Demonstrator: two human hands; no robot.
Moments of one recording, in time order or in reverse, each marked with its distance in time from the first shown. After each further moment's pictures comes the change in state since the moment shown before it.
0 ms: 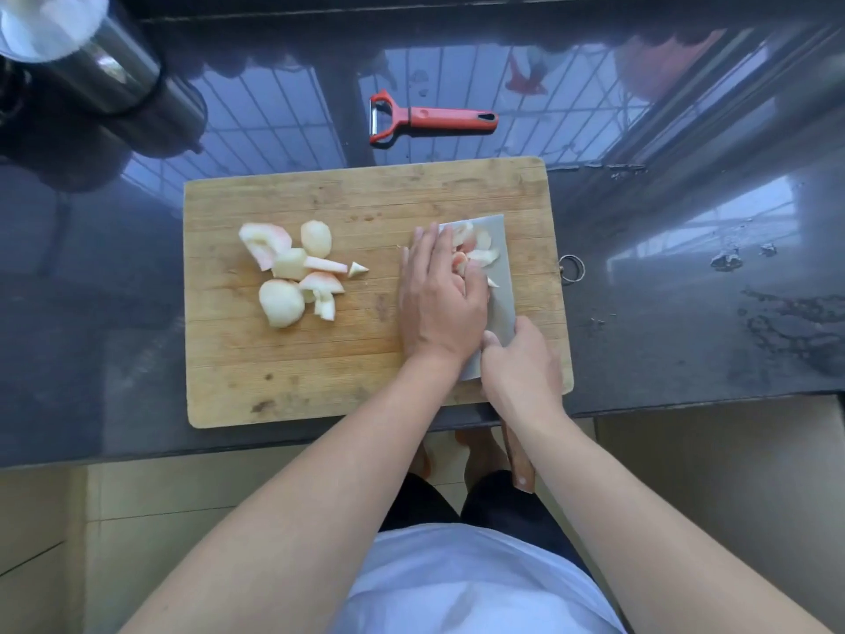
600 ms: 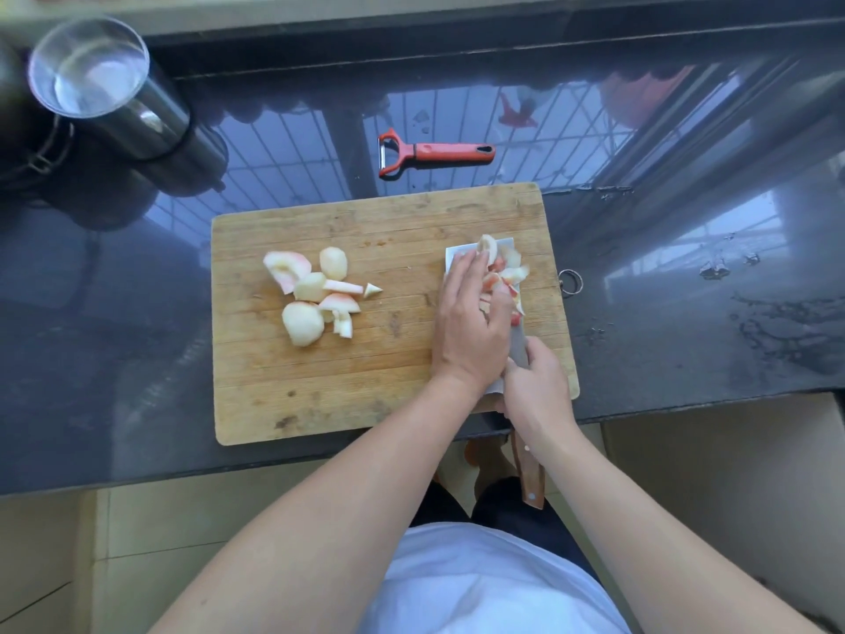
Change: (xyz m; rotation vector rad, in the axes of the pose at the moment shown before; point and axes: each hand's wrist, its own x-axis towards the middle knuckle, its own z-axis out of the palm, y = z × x) left_hand -0.016 0.016 -0.011 -0.252 -0.177 0.014; right_hand -0.020 0.007 -0.001 0.329 -0.026 -0.052
